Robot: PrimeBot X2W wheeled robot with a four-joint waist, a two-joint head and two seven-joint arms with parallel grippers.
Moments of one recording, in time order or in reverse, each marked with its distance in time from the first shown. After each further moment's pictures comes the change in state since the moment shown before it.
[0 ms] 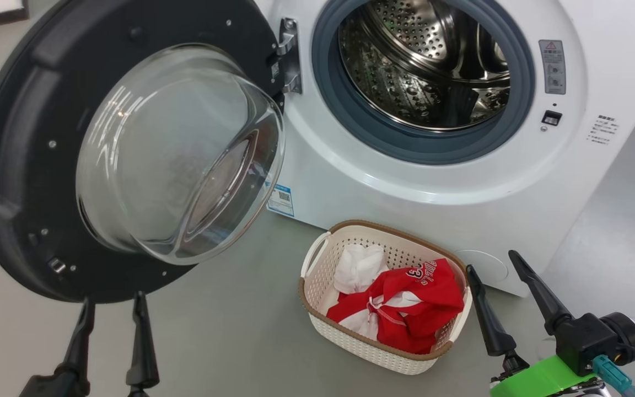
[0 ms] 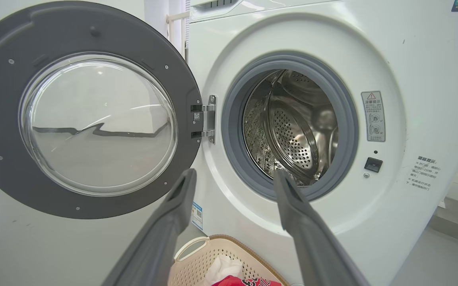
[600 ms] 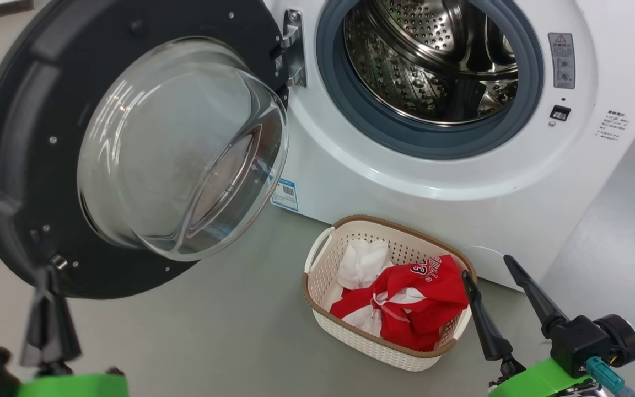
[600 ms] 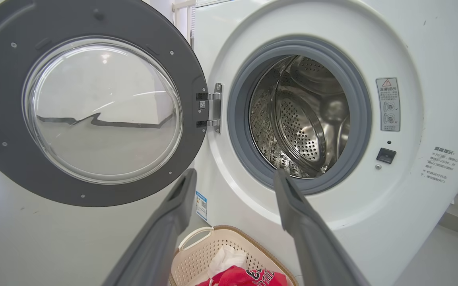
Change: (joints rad) left arm -0.054 0.014 0.105 0.000 -0.072 0.033 -0.056; right arm -0.002 -0.012 0.018 0.018 -0.007 0.000 0.000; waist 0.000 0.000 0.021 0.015
